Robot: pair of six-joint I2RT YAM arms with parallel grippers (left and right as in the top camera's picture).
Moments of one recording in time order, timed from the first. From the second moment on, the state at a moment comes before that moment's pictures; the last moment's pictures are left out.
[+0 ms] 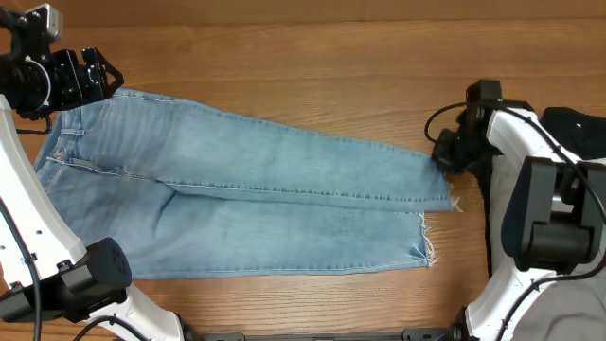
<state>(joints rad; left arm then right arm) 0.41 1.89 2.43 -1.67 0.44 0.12 -0.11 2.04 1.36 -0.83 -0.14 0.33</state>
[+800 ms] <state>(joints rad) 0.42 1.89 2.43 -1.66 0.31 0.13 -0.21 2.06 1.72 -0.95 -0.22 0.22</state>
